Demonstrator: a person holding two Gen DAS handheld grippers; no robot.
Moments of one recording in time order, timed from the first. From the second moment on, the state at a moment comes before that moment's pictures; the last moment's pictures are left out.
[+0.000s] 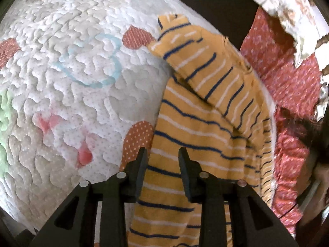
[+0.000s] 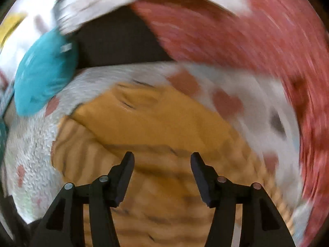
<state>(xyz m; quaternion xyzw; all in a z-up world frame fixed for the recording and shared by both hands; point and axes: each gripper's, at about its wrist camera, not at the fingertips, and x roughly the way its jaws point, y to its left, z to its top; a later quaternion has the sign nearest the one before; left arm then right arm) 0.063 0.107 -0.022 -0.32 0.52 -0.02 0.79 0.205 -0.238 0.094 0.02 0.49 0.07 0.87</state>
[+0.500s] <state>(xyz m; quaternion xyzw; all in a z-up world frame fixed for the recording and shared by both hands) 0.065 0.119 -0.004 -0.35 0.49 0.00 0.80 0.185 -0.242 0.045 0.08 0.51 0.15 0.85</state>
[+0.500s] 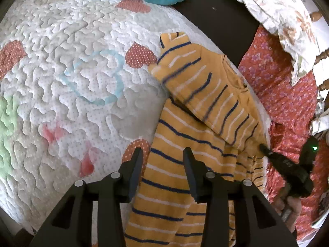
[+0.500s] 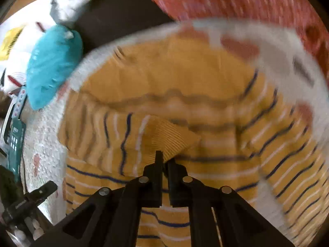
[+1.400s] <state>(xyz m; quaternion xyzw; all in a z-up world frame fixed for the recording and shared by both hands) 0.173 0.127 -0.026 -0.35 0.55 0.05 0.75 0.220 -0.143 0.077 0.05 0.47 0.21 0.85</state>
